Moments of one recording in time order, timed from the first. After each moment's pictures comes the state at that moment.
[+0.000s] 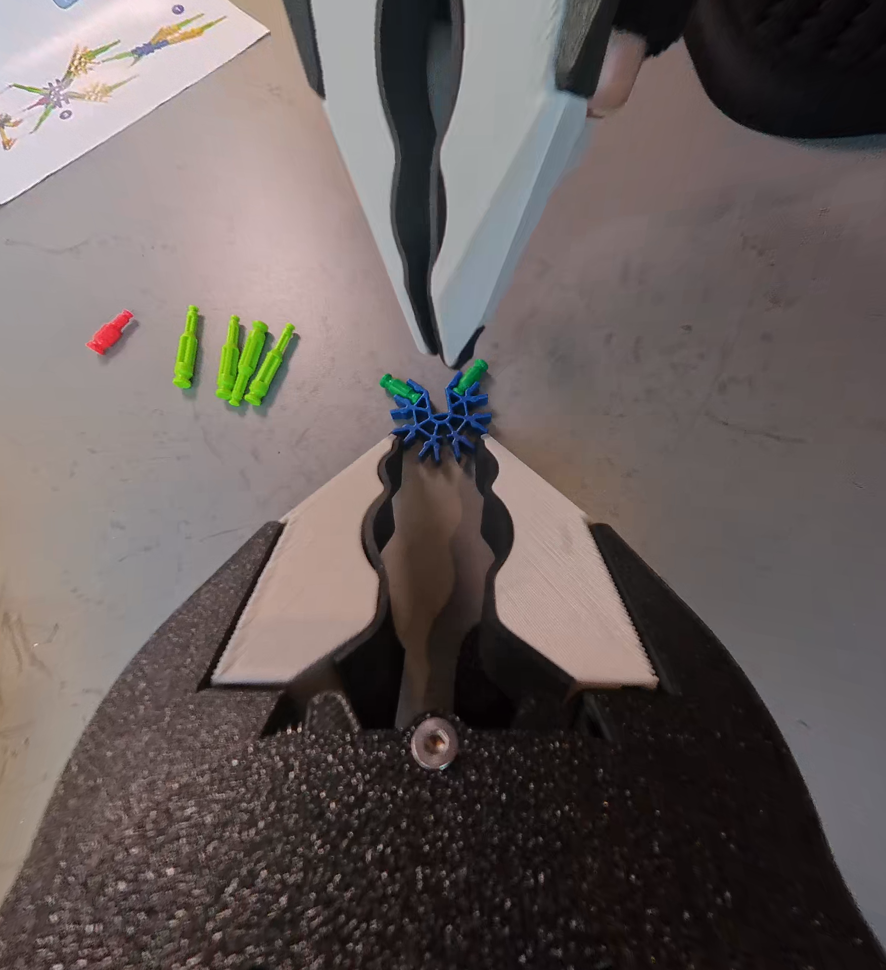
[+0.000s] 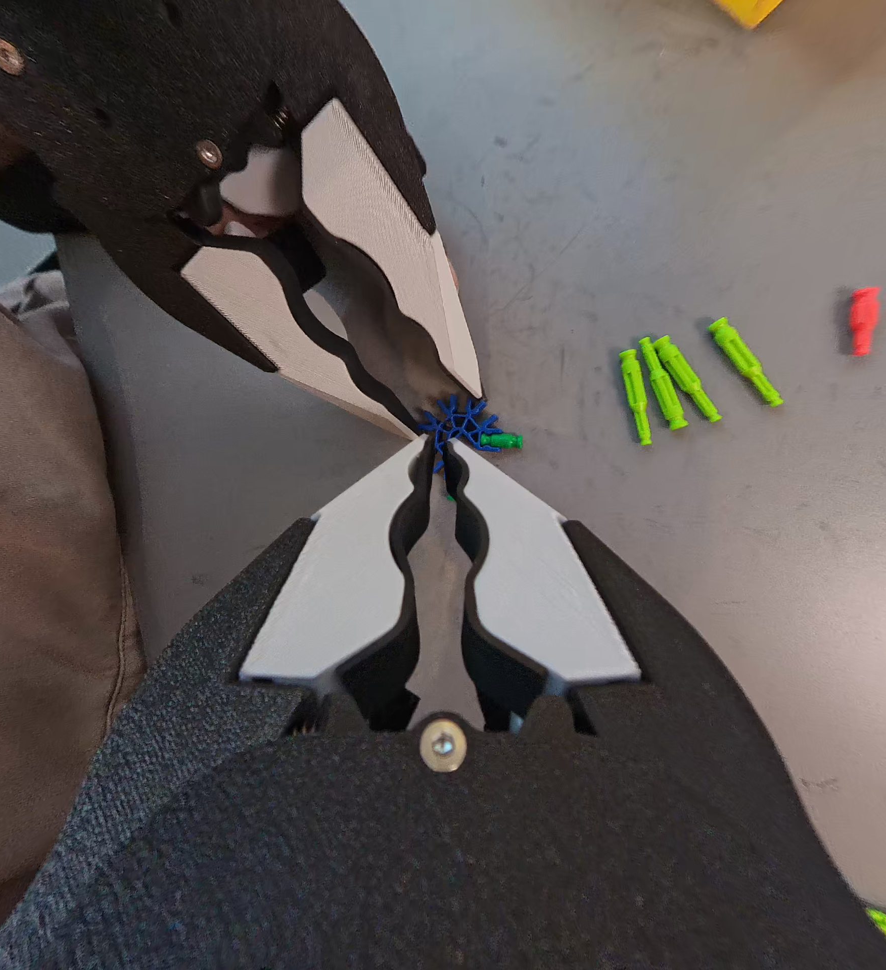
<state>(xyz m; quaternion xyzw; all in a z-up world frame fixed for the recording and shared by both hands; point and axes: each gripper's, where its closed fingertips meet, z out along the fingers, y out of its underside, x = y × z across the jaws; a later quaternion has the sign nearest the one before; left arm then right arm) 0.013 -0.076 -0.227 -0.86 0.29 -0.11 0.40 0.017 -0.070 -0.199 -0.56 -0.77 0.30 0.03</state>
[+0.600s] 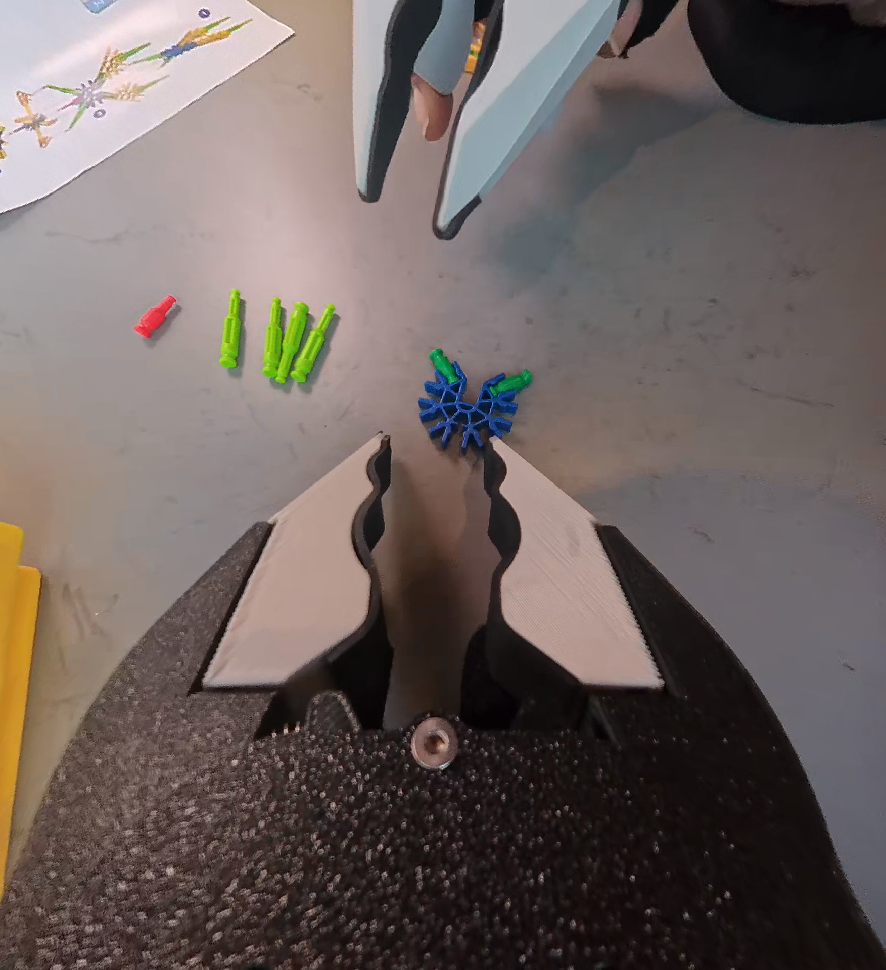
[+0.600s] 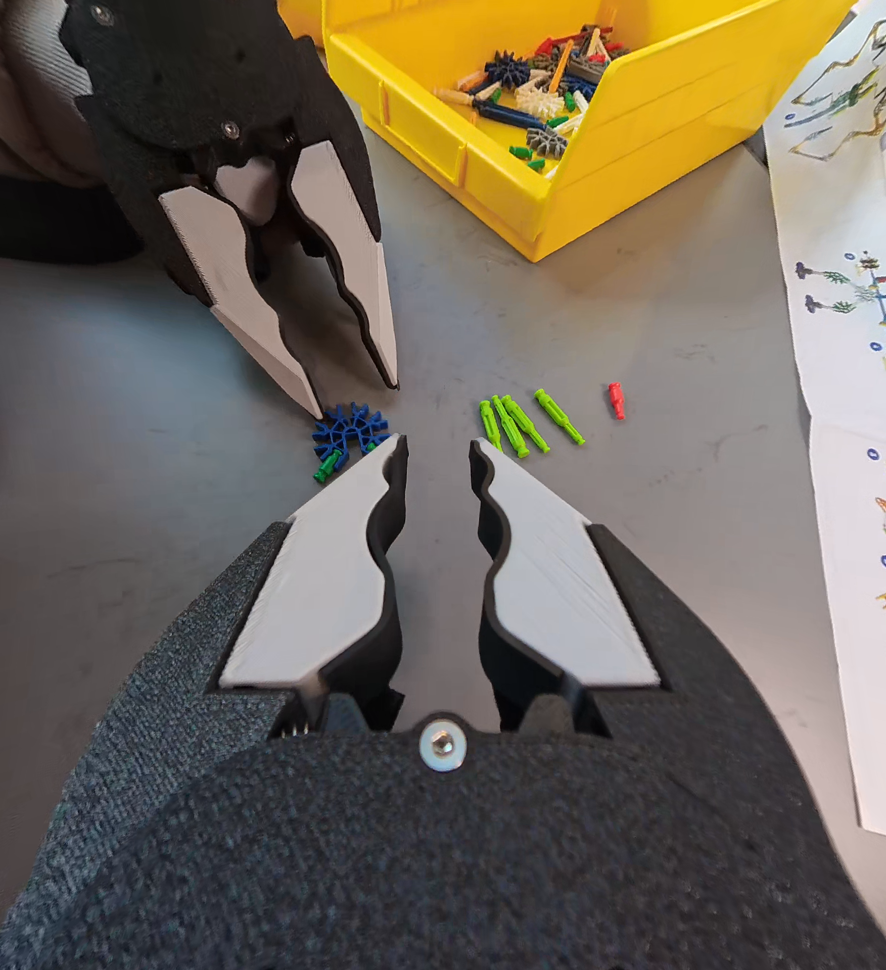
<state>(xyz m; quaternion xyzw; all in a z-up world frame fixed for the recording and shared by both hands) -0.008 -0.077 -0.224 -0.86 0.30 -0.12 0.41 0.011 -0.027 -0.180 -0.47 -0.74 0.38 0.29</state>
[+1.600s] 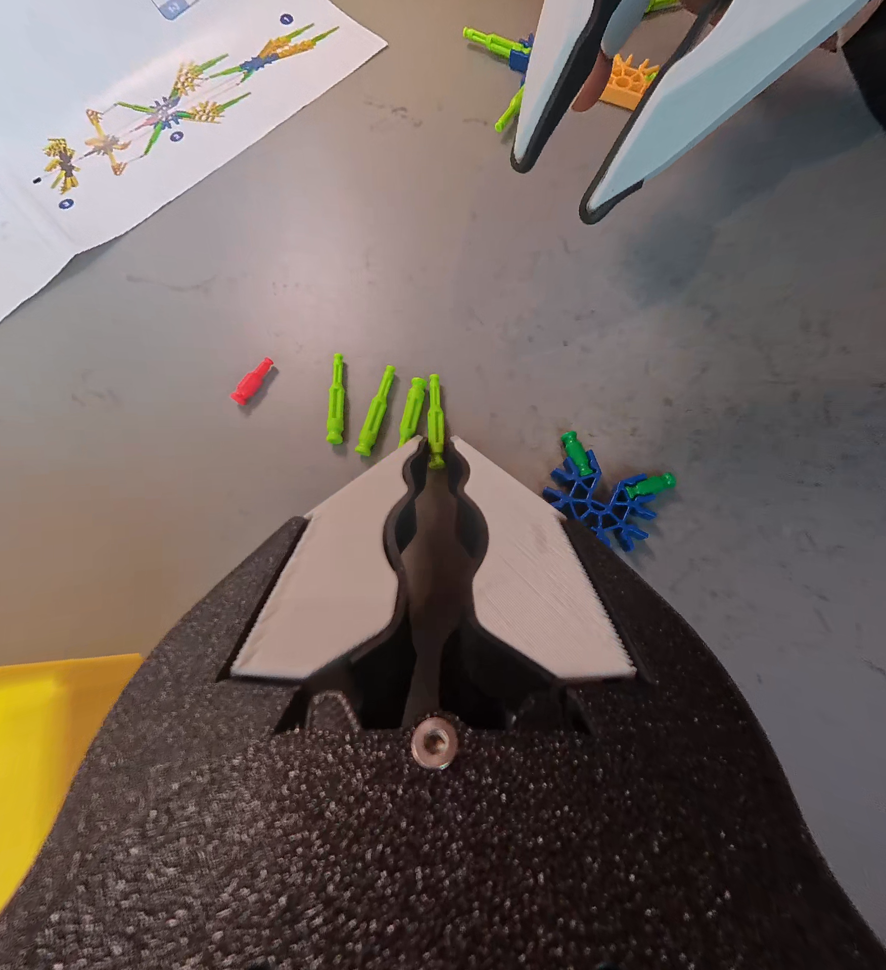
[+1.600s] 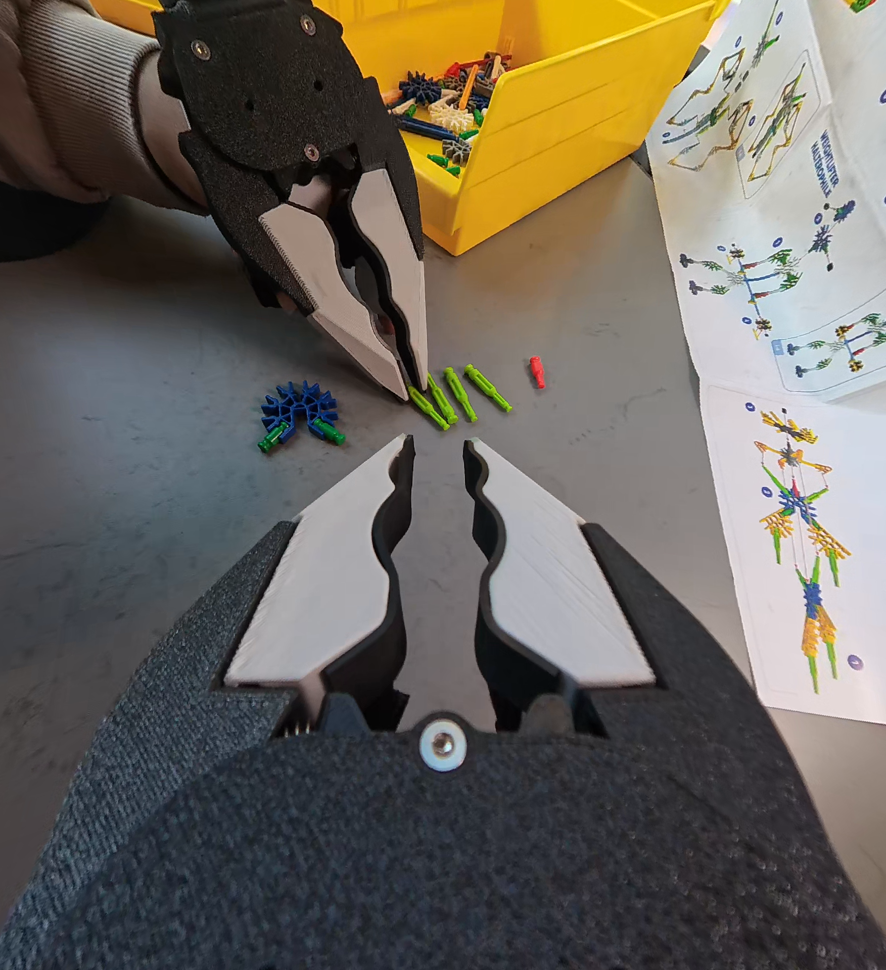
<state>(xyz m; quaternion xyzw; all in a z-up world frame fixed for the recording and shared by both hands) -0.024 -0.017 -0.227 -0.87 0.28 -0.10 0.40 0.026 0.004 -0.171 -0.50 -0.71 0.36 0.35</state>
